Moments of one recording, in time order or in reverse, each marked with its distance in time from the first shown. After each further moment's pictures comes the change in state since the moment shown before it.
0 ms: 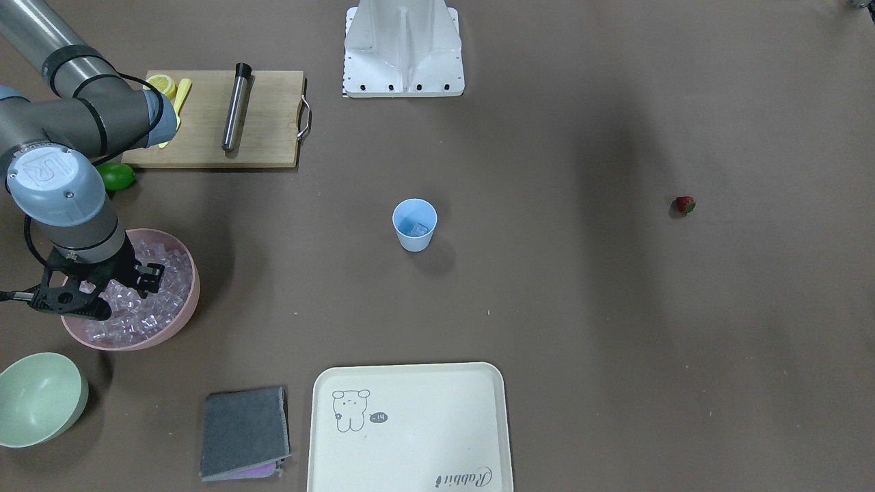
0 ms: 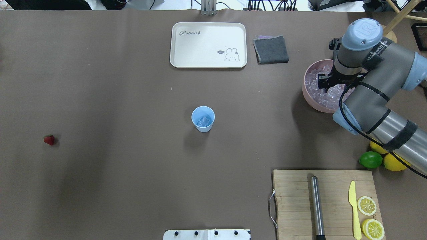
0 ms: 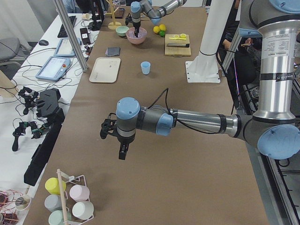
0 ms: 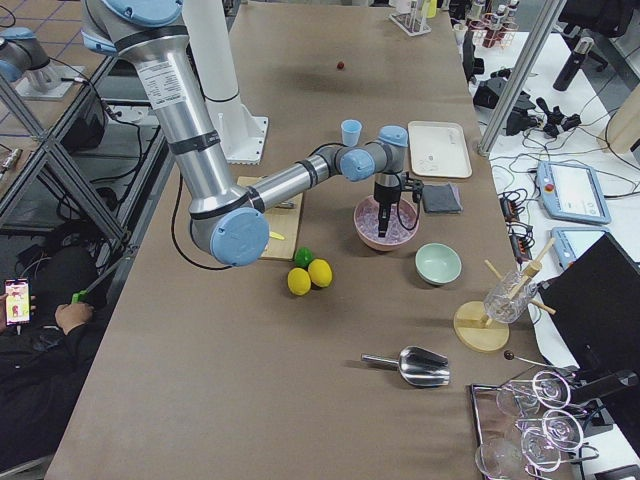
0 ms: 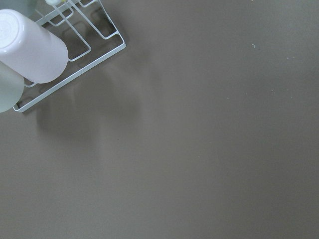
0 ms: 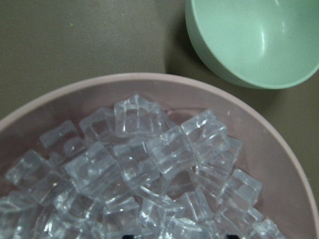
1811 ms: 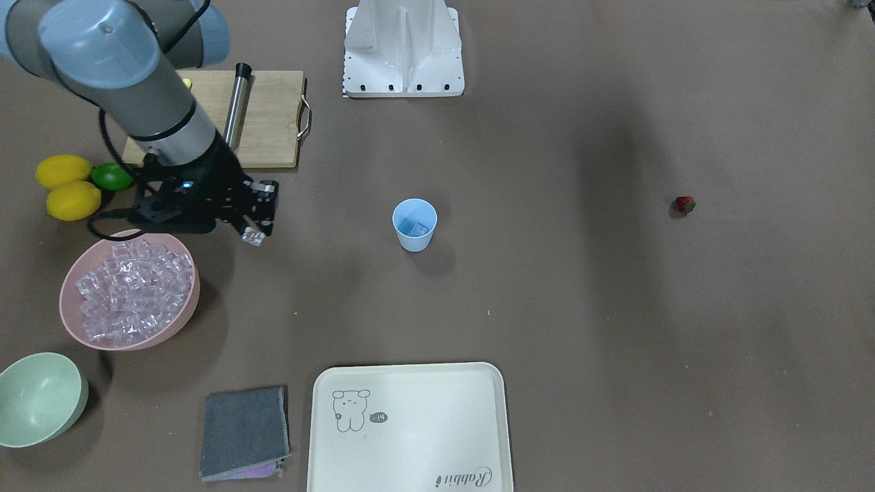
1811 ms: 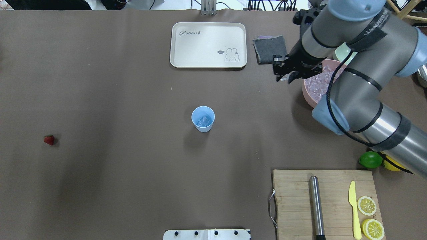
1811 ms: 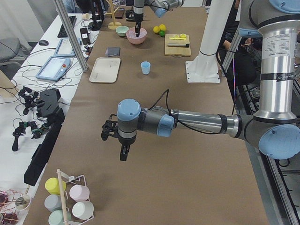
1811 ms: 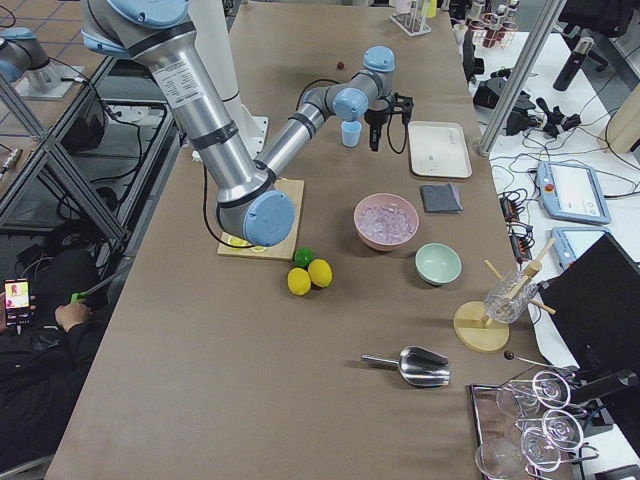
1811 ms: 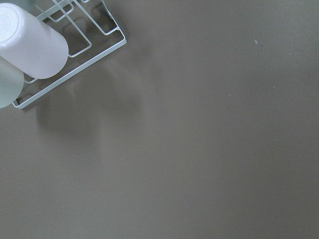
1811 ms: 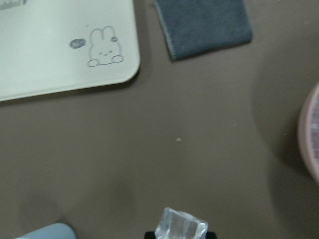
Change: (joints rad) left arm 0.000 0.011 0.003 -0.001 -0.001 0.003; right arm -0.091 0.185 0.232 0.083 0.198 0.326
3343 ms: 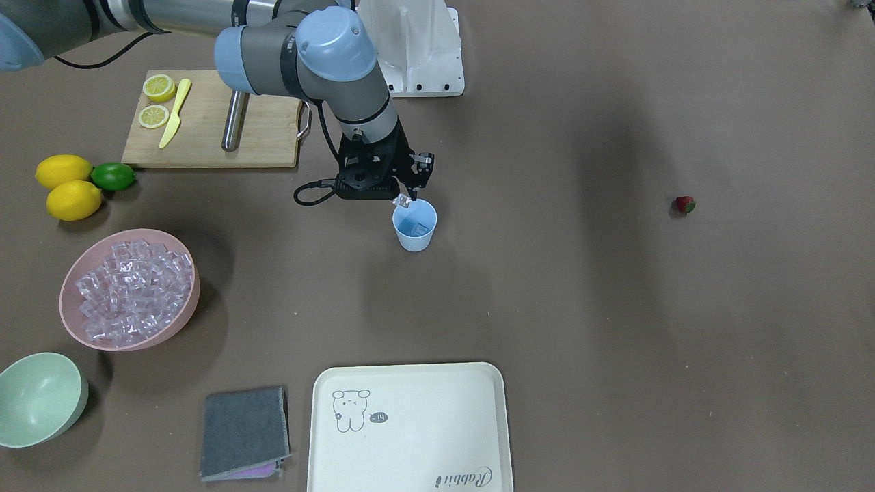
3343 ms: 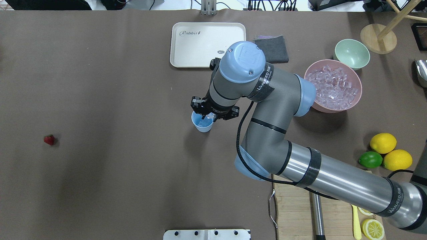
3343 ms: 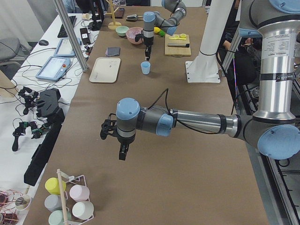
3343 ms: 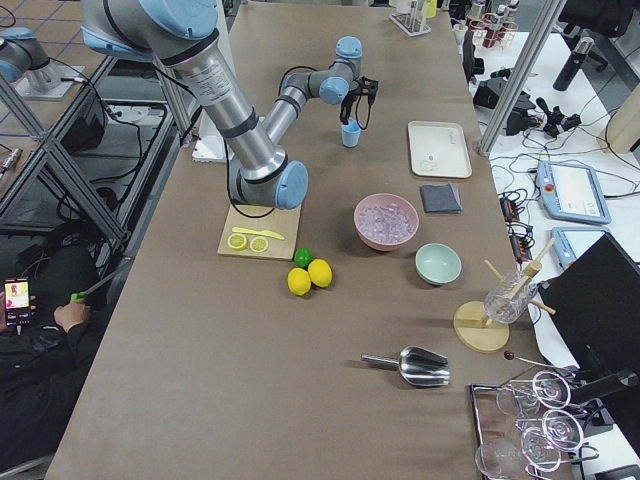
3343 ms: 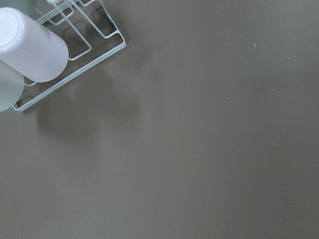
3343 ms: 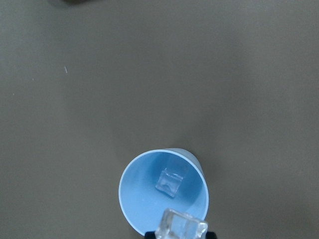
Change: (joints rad) left arm 0.000 -0.010 0.002 0.000 0.001 -0.003; right arm -0.253 0.202 -0.200 0.071 -0.130 0.201
